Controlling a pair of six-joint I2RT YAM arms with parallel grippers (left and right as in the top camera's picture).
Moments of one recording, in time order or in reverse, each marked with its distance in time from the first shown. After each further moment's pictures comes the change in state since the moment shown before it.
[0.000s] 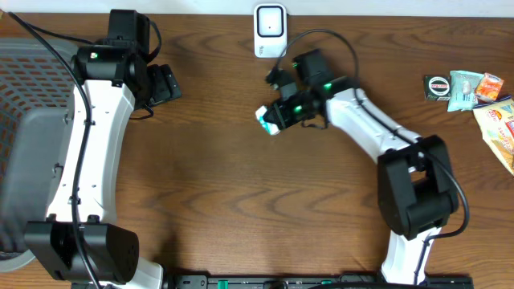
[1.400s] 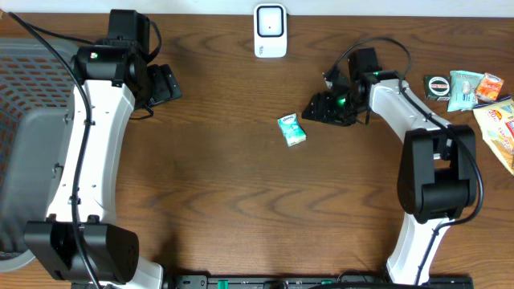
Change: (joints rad) left arm 0.000 0.000 0.000 0.000 0.000 0.000; right arm -0.240 0.055 -0.002 -0.154 0.075 0.183
